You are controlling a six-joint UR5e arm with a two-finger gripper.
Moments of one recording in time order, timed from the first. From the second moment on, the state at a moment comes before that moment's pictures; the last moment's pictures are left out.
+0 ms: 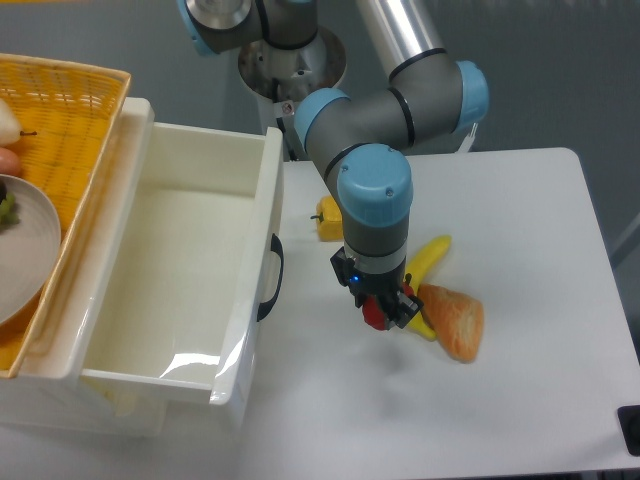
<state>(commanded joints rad) 2.44 -1.97 -1.52 -1.11 1.59 1.14</state>
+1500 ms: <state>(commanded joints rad) 2.46 -1.90 -1.47 -1.16 1.51 0.92</state>
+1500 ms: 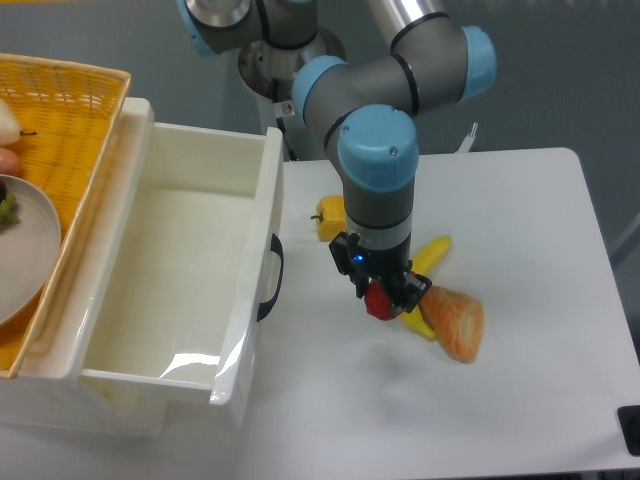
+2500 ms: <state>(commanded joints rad) 2.51 -1.79 -1.46 -1.16 1.23 0.56</state>
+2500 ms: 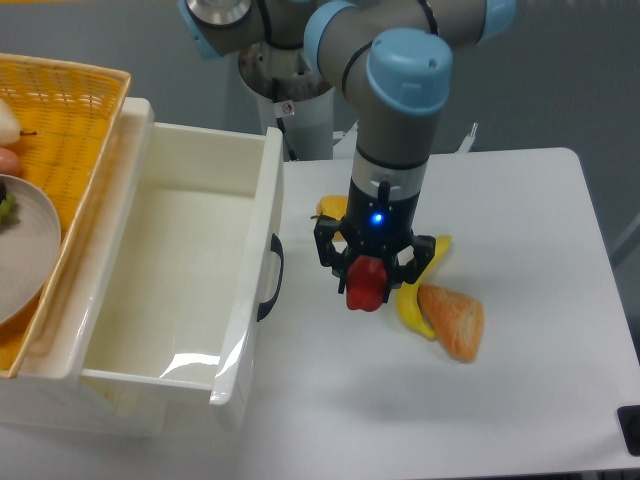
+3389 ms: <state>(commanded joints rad) 2.48 -1.67 -1.49 -1.18 1.14 0.45</state>
